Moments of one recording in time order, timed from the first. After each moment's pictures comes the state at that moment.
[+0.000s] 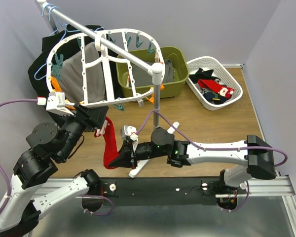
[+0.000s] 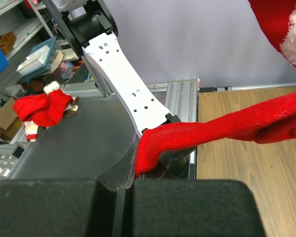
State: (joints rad) left arm -0.83 0.58 1.25 -0.68 -0.46 -0.62; right arm 1.34 1.51 1.02 0.53 -0.41 0.24
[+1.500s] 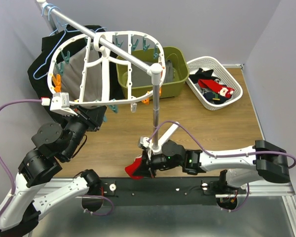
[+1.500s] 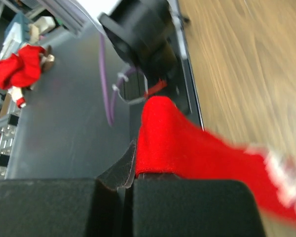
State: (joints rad) left arm -0.83 0.57 1.19 -0.63 -0.48 -0.58; right arm 1.34 1.36 0.68 0.44 -0.30 0.40
